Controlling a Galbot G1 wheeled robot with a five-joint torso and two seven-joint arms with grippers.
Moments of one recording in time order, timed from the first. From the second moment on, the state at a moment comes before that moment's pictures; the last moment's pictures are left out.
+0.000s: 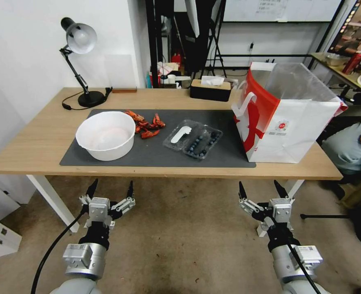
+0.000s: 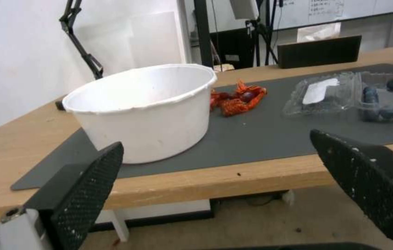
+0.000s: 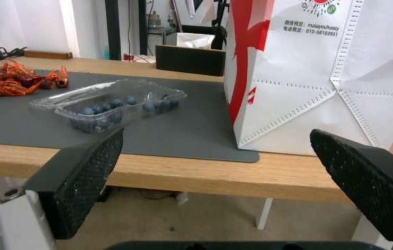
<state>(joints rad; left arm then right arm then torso) 1.80 -1.50 -0.55 -2.30 0.00 0.00 0.00 -1.80 1.50 0.55 2.30 0.00 0.00 0.00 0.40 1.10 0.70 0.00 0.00</state>
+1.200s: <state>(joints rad) 1.67 -1.60 -0.42 -2.34 -0.08 0.17 -0.02 -1.71 1.45 0.56 2.35 0.11 -0.14 0.08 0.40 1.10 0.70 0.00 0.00</state>
